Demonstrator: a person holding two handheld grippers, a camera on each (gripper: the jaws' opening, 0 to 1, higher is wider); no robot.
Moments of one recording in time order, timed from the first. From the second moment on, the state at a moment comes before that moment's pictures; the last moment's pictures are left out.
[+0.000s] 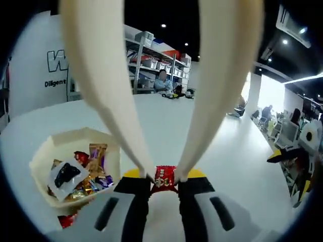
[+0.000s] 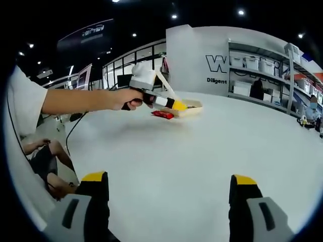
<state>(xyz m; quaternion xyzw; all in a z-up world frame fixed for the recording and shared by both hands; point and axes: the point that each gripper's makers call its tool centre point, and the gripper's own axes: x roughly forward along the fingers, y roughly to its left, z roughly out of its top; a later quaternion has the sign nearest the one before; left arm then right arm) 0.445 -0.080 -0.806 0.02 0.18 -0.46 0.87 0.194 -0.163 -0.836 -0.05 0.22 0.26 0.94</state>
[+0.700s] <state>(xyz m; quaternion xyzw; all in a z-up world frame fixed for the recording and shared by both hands) 0.490 -0.049 -0.812 0.03 0.19 -0.40 0.89 0.195 -0.170 -0.842 -0.04 0.23 0.26 0.94</state>
